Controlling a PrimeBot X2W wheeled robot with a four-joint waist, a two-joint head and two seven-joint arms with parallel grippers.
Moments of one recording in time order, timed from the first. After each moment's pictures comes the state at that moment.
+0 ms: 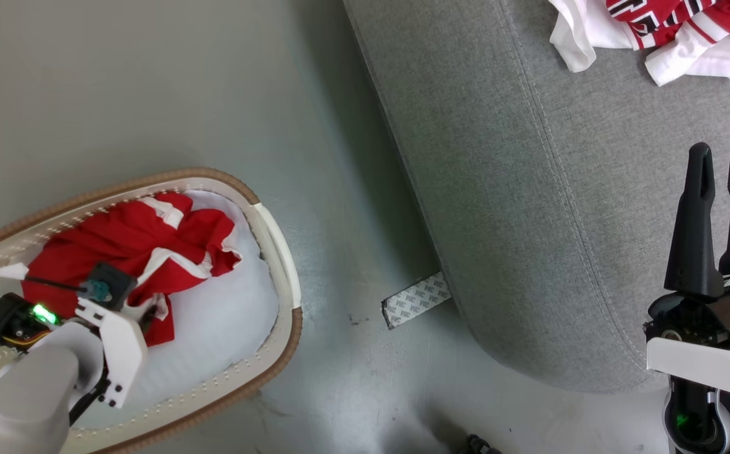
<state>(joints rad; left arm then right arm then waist) -0.83 0.54 -1.05 1.03 -0.58 -0.13 -0.10 -0.28 -0.05 0.09 -0.22 0.63 0.13 -0.26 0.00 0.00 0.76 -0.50</state>
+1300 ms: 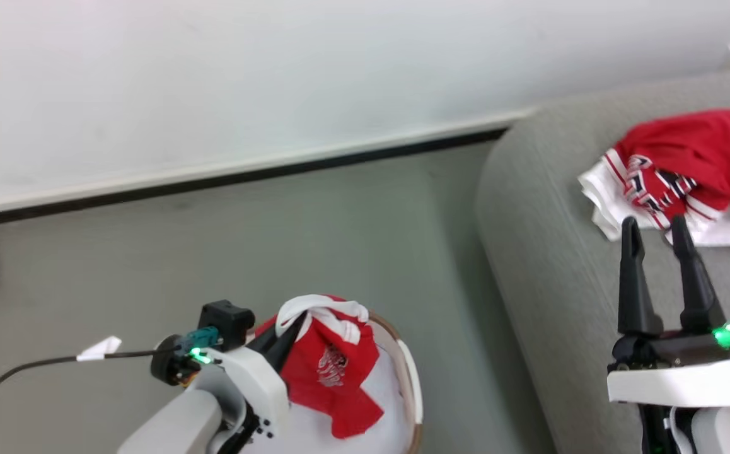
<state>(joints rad) -0.61 0.31 -0.87 0.74 -0.69 -0.13 -0.26 -0.24 -0.05 0.08 0.02 0.44 0.13 -0.26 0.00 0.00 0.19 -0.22</state>
